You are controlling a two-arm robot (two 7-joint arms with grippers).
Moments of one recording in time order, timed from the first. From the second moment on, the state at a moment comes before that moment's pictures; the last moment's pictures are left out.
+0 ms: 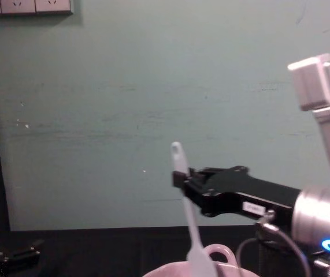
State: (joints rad) left arm -0.20 0.60 0.45 -1.41 -0.25 -0.12 0.03; right arm 0.43 0.29 -0.49 -1.27 0.32 -0.21 0.52
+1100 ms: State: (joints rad) left arm -0.20 0.60 0.45 -1.41 -0.25 -0.12 0.03; right arm 0.20 0.51 -0.41 -1.73 0.34 0.11 0.48
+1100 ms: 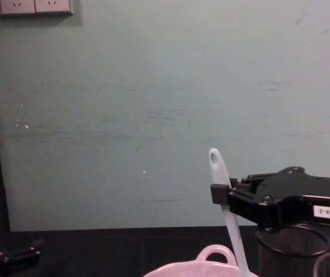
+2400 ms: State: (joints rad) left arm -0.20 0.60 0.45 -1.41 -0.25 -0.12 0.03; right arm 0.29 0.44 -0.48 -1.55 0.38 -0.09 0.56
